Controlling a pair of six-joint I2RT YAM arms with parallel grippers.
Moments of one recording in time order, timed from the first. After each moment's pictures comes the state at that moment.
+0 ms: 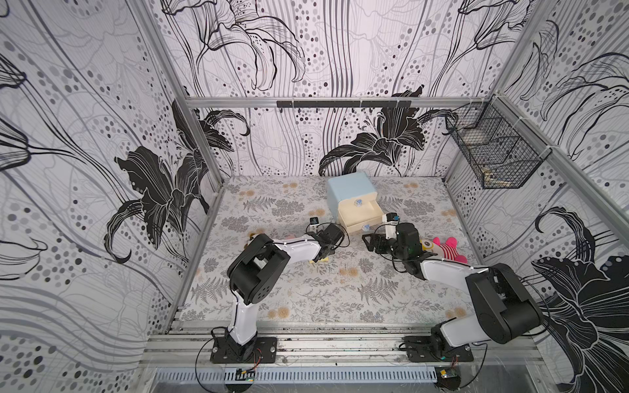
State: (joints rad) left arm -0.69 1.96 1.17 -0.40 -0.48 -0.85; right arm 0.37 1.47 0.58 0.36 -0.20 0.40
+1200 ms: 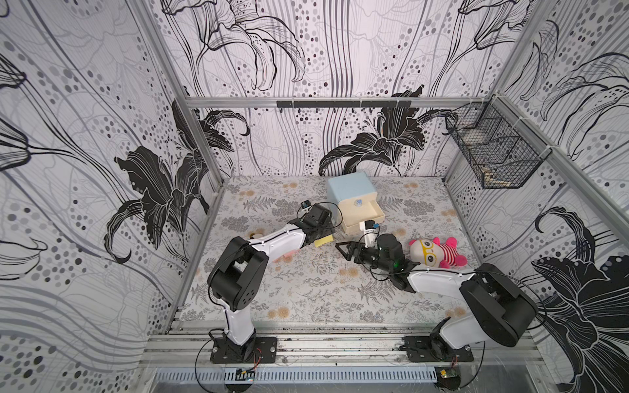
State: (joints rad) left arm -0.57 1.82 1.22 -0.30 -0.19 -0.89; right arm 0.67 1.51 0.55 0.63 -0.27 0.79
